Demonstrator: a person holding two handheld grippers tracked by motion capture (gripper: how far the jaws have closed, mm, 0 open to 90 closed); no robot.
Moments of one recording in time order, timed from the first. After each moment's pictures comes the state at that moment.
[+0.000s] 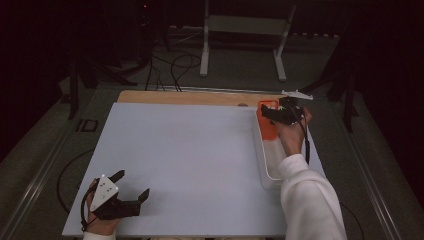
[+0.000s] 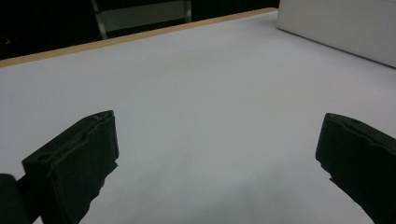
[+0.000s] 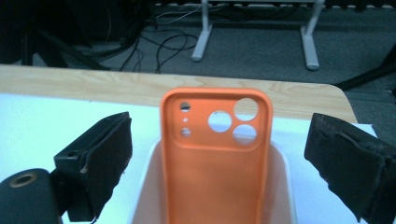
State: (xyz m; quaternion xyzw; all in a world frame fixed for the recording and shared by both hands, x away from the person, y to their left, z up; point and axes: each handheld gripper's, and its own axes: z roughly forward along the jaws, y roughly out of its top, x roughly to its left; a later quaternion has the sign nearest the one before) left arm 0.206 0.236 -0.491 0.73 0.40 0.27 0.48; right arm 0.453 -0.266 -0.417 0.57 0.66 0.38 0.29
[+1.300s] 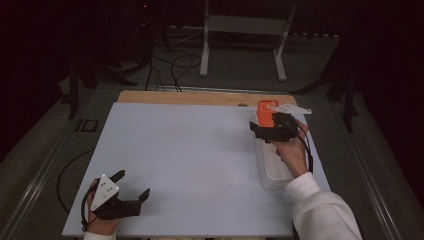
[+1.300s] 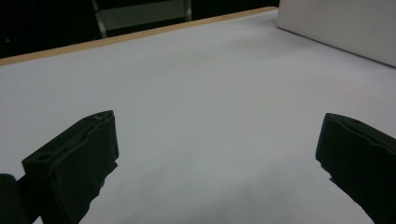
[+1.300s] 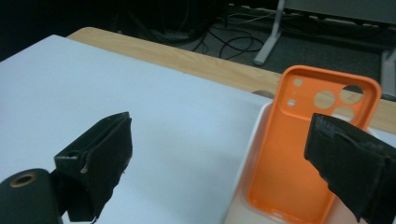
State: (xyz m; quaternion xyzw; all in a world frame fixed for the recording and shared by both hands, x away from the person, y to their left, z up) left arm 0.207 0.236 -0.490 0.73 0.40 0.26 0.48; right arm 0.387 -0.239 -0.401 0.46 0.74 0.43 0.24
